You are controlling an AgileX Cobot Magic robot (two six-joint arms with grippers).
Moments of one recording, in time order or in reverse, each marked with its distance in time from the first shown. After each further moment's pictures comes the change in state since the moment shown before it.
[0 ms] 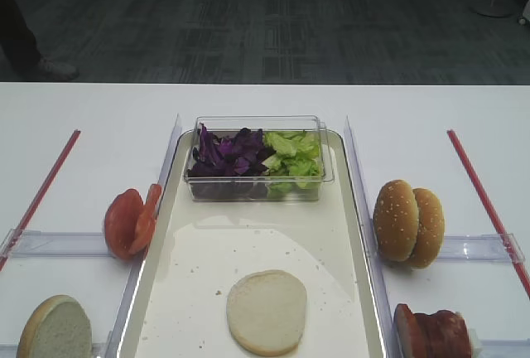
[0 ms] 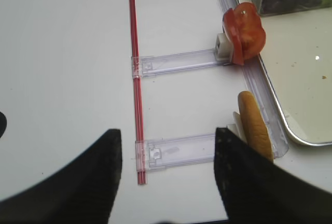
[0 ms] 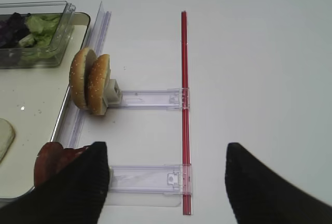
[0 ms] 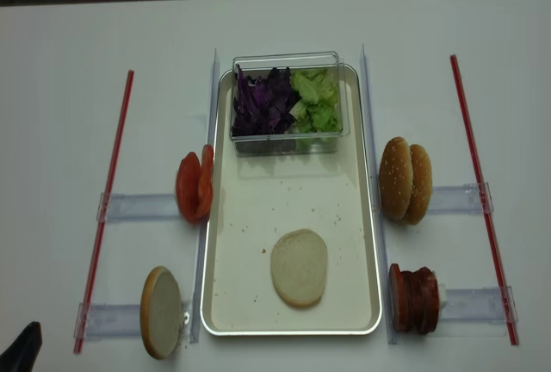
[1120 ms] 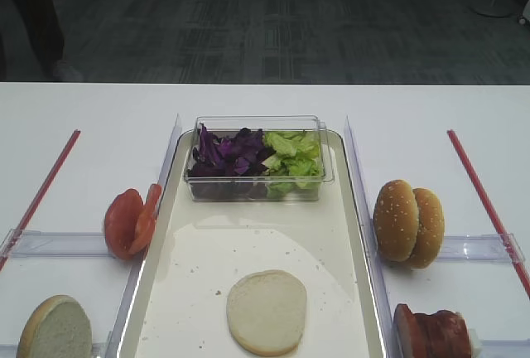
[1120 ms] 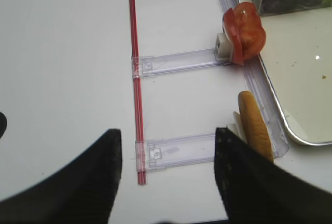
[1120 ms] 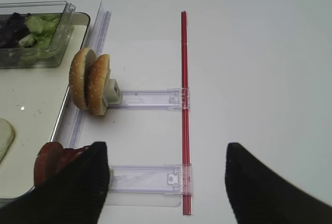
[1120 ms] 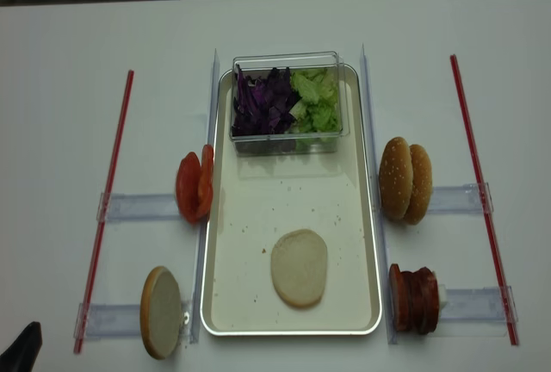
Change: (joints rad) left arm 0.000 0.000 0.000 0.000 0.000 0.001; right arm 0.000 0.000 0.000 0.000 0.000 0.000
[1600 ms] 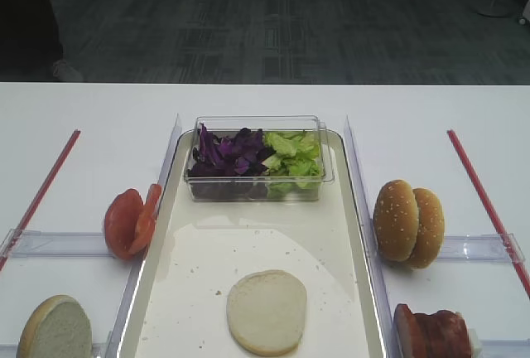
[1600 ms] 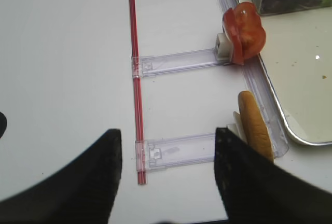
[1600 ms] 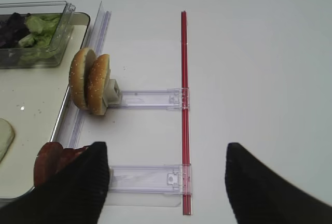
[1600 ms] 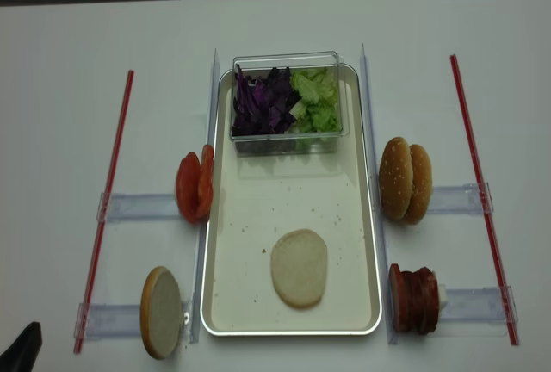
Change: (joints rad) left arm 0.000 0.000 0.000 0.000 0.000 0.000; right arm 0.000 0.000 0.000 0.000 0.000 0.005
